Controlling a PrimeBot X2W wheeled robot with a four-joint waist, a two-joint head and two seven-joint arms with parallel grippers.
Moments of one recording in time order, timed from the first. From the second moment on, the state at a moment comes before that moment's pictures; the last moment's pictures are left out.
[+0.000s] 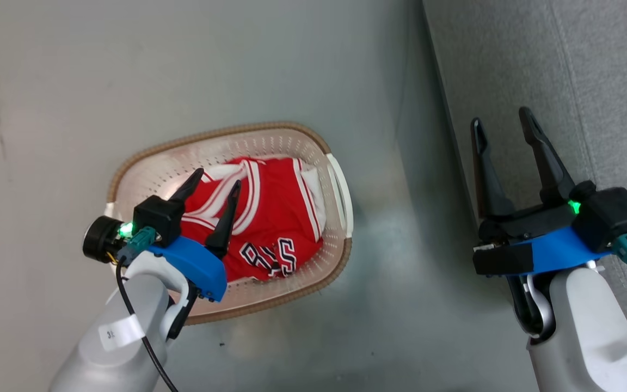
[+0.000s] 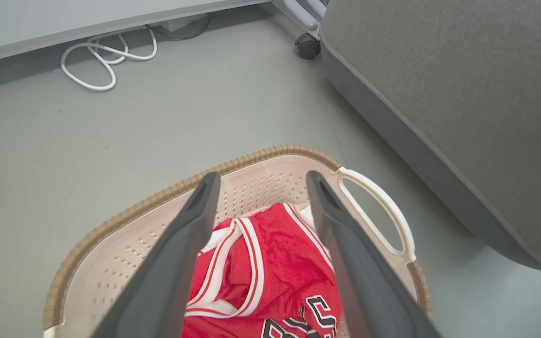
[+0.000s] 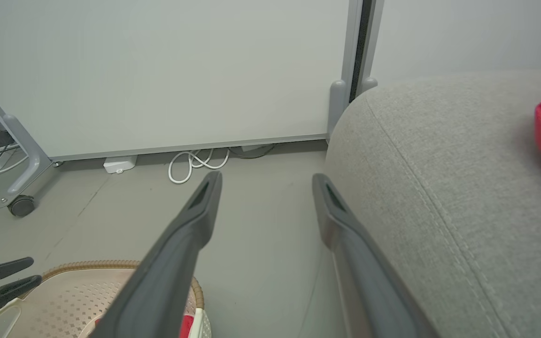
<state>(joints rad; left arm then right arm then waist) -0.56 0.23 -0.54 0.68 -0.41 -0.13 -0.26 -0.38 -0.05 0.06 0.13 0.12 0.13 -0.26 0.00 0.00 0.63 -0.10</state>
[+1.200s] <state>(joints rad) -0.87 0.48 -0.85 0.90 -0.57 -0.10 -0.08 -0.52 -0.05 0.19 -0.01 0.29 0.13 -0.26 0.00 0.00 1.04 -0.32</state>
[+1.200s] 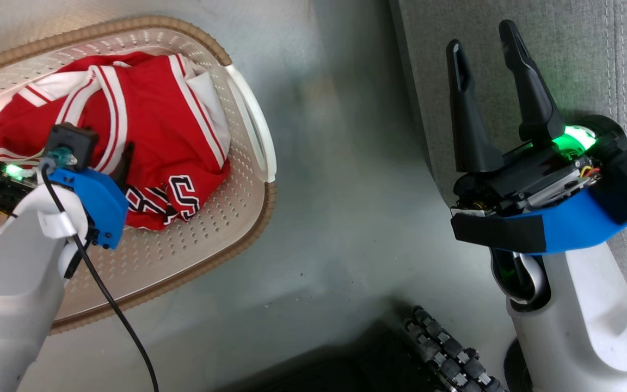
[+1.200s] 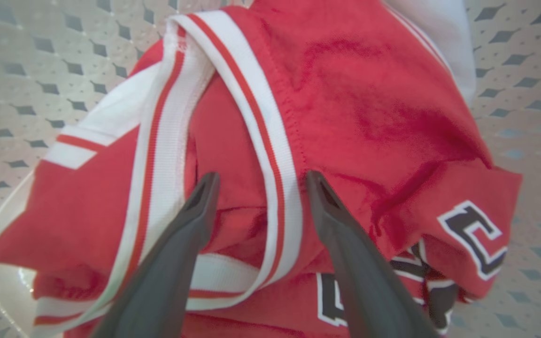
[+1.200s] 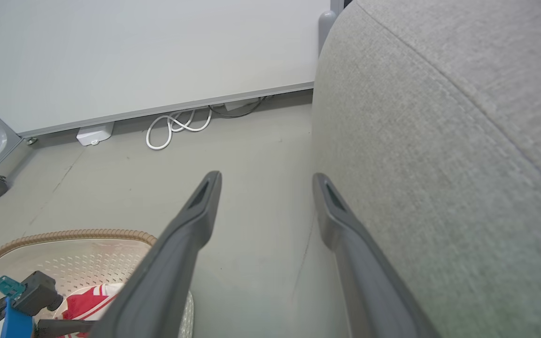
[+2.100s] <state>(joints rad) -0.92 0.48 -0.92 0.91 -0.59 -0.11 0.18 -0.52 -0.05 0.21 -0.02 0.31 0.13 -0.27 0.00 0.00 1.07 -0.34</state>
